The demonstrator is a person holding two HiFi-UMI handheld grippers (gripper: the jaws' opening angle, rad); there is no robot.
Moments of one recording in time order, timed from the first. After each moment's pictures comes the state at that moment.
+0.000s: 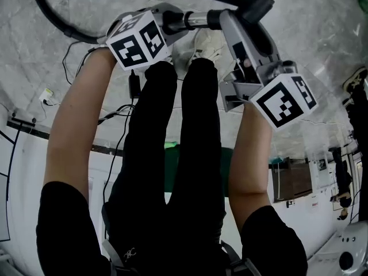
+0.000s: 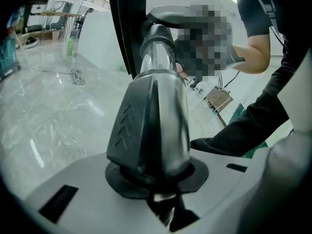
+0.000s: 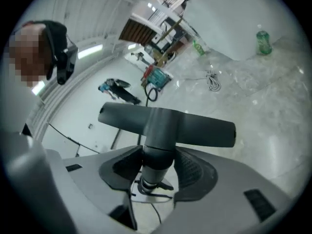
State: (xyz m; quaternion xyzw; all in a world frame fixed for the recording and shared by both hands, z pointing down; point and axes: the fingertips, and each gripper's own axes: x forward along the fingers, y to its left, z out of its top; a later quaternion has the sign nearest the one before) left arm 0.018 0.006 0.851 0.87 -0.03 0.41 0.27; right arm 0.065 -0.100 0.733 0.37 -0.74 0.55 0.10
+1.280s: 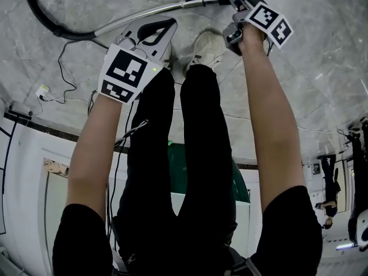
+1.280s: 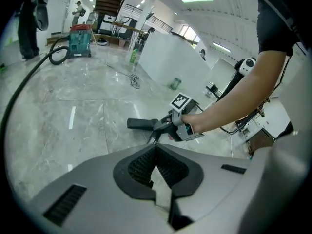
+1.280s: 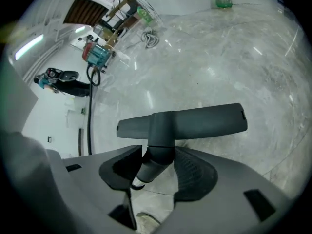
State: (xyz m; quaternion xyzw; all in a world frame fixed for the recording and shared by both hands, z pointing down) left arm -0.014 -0.035 0.865 0.80 -0.33 0.33 0.38; right arm 0.128 -0.112 1.033 0.45 -0.55 0.67 0.22
